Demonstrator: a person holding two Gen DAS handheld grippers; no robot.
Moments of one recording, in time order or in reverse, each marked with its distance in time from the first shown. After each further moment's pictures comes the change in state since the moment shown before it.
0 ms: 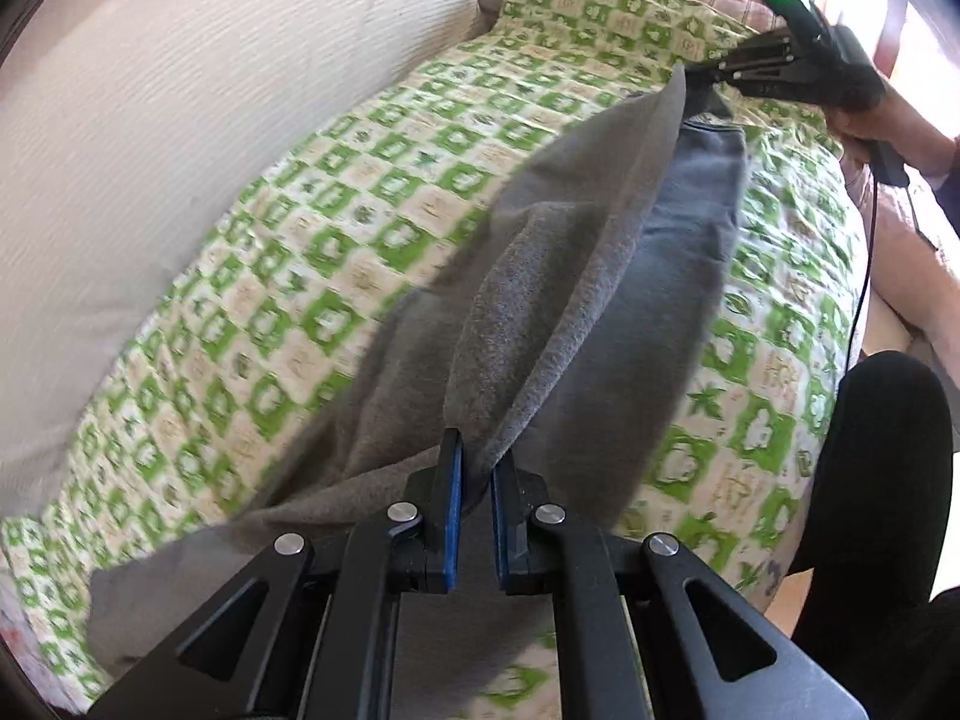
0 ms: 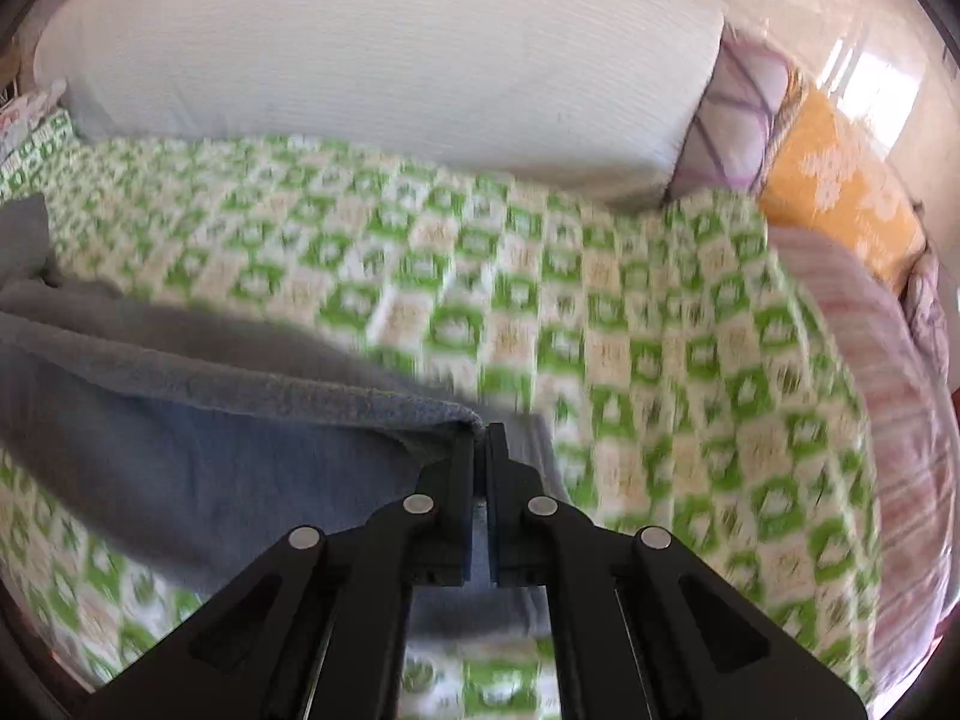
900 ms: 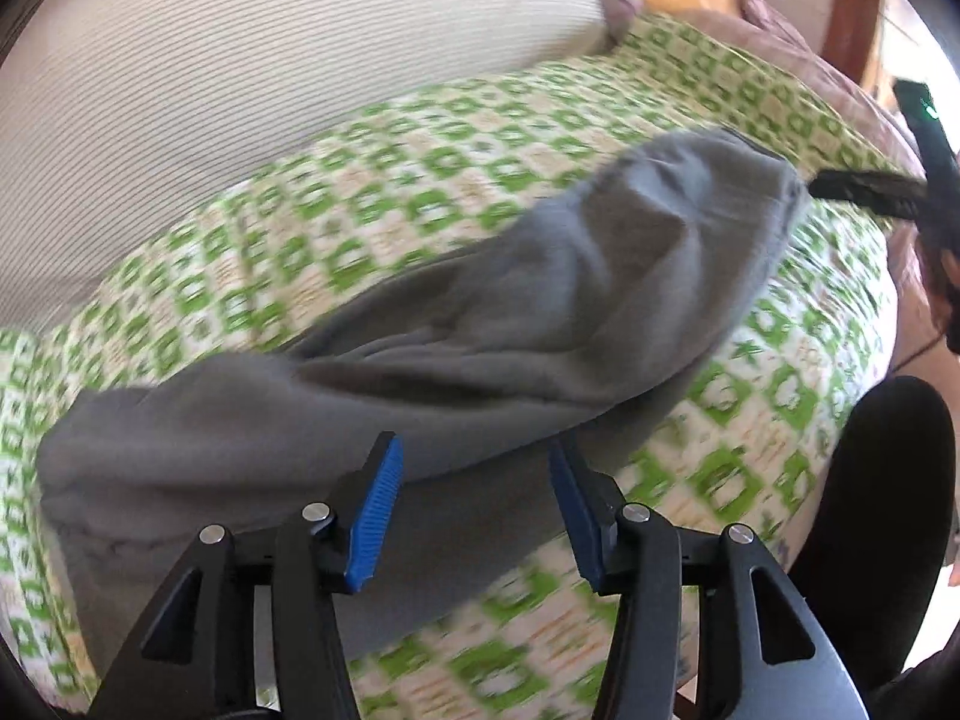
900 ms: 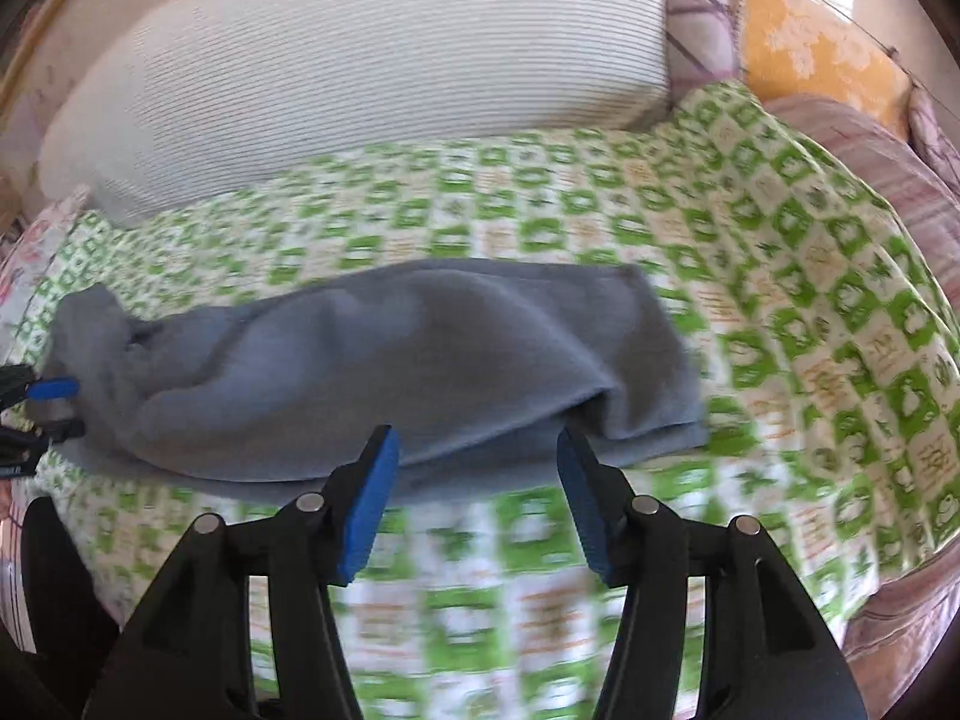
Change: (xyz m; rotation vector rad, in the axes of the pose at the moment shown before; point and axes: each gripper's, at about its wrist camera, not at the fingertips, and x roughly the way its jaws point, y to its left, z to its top) left arm -0.023 0.033 -0.084 -0.298 -0.060 0.085; right arm -0.037 0.050 -0.069 0.268 -0.030 0.183
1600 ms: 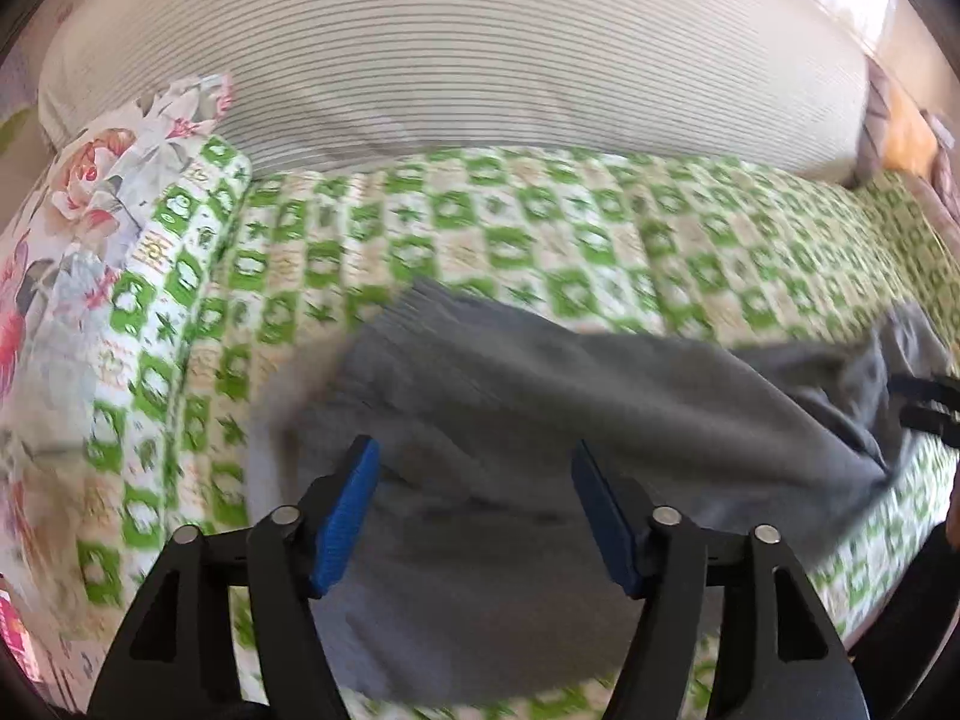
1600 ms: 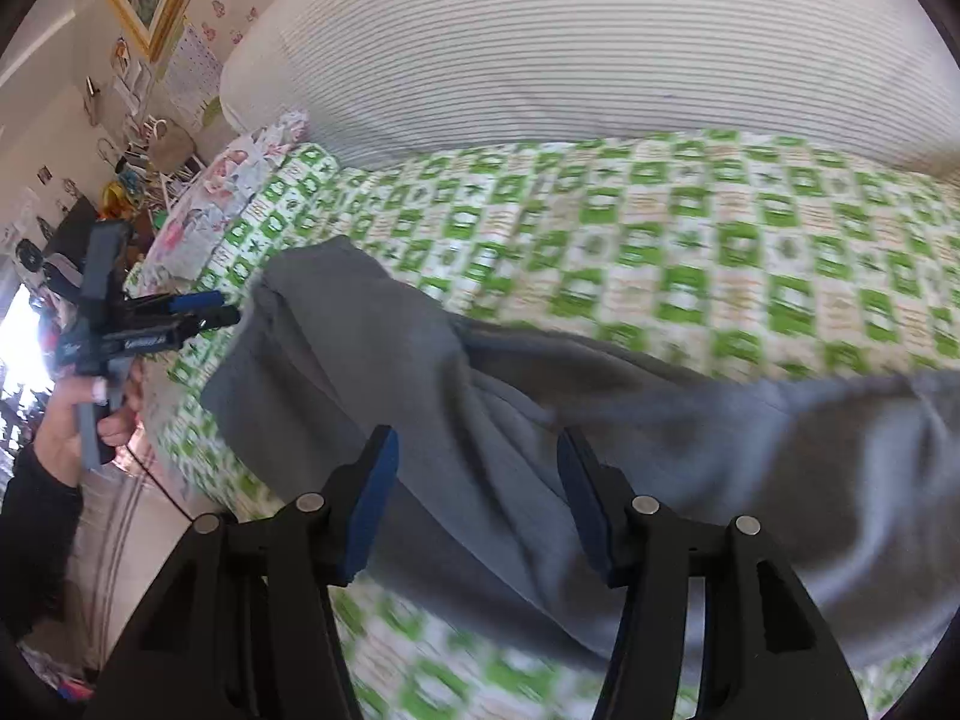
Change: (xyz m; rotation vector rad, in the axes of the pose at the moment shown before) left arm -0.024 0.264 -0.040 -0.398 0.022 0.179; right arm 0.098 0.256 0.040 -0.131 0.101 0.494
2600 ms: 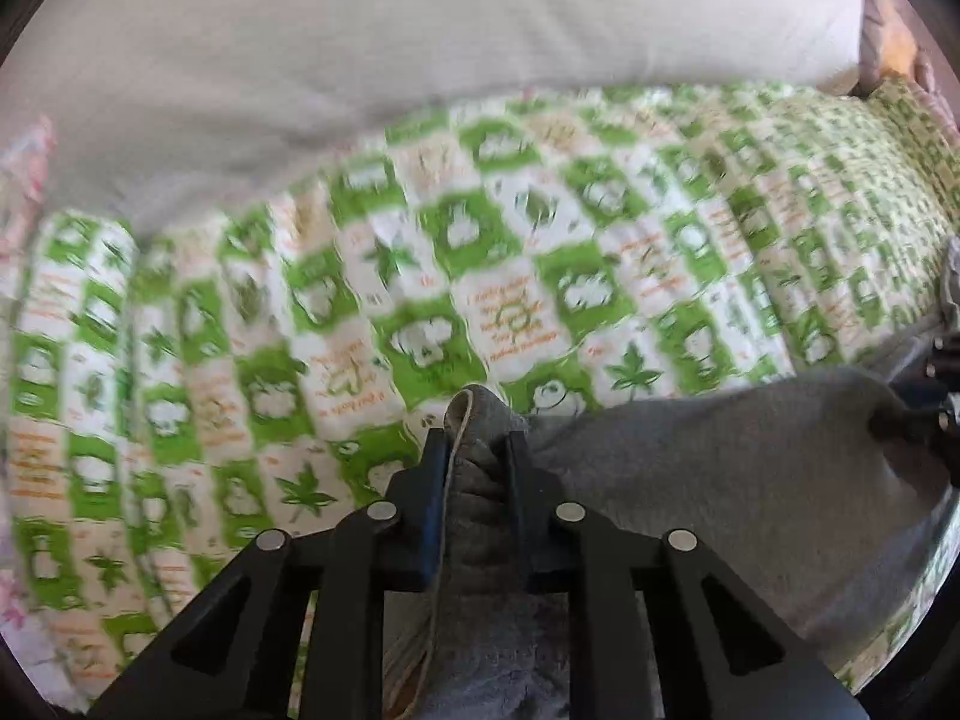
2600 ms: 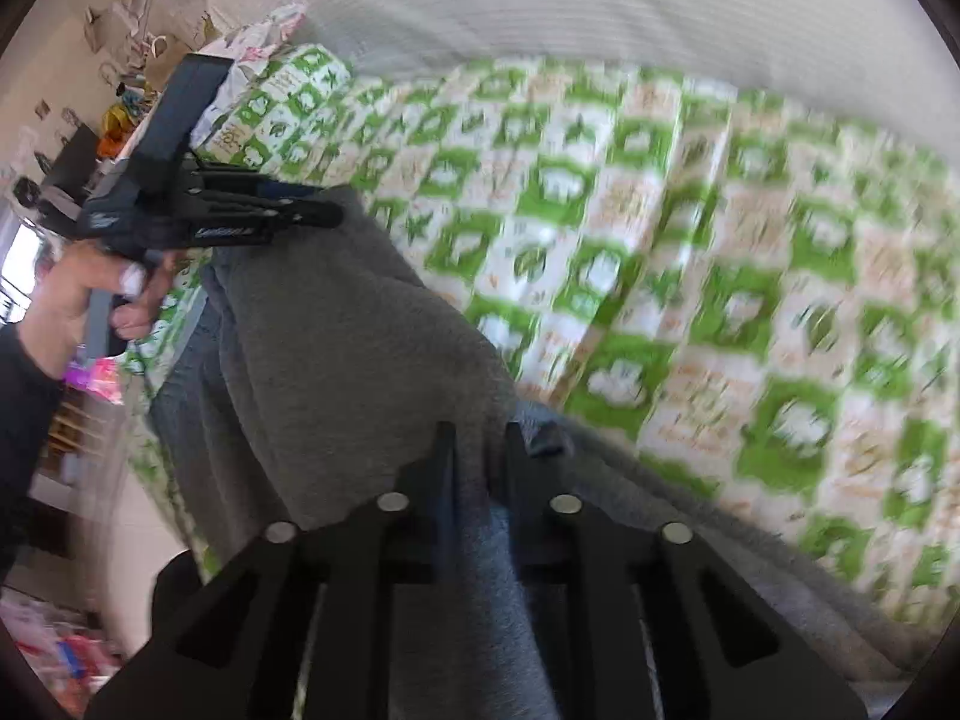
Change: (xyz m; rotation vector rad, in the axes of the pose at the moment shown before) left arm 0.110 0.021 0.067 0.247 0.108 -0.034; right arm 0.147 0.043 0.069 -0.129 0.187 0.006
